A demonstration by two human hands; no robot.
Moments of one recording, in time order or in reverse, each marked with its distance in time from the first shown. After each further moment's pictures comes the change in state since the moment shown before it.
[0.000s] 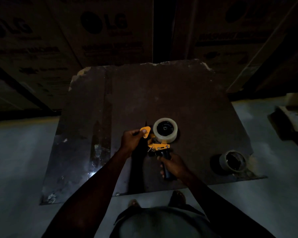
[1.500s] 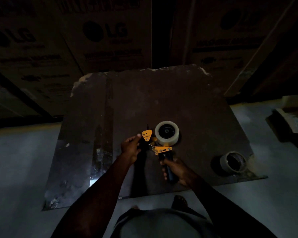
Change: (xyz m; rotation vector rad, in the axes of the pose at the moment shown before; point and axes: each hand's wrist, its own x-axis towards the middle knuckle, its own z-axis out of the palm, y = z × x) left_hand 0.003 -0.018 -0.002 -0.422 0.044 -0.314; right_hand -0.002 0.004 -0.006 0.232 -0.152 0.174
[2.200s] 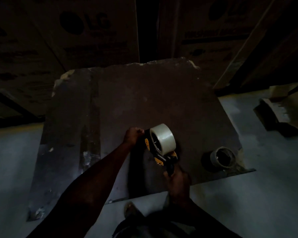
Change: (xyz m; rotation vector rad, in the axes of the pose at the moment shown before) left_hand 0.047 0.008 0.049 0.912 -0.200 0.367; right_hand -0.023 0.057 -0.014 -0.748 0.743 -0.532
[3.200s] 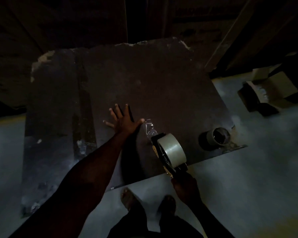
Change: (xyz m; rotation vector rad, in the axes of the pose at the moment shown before) left_hand -0.011 -0.016 -0.008 0.554 0.139 -0.021; right_hand -0.070 0.071 0.011 -0.325 -0.313 0.057
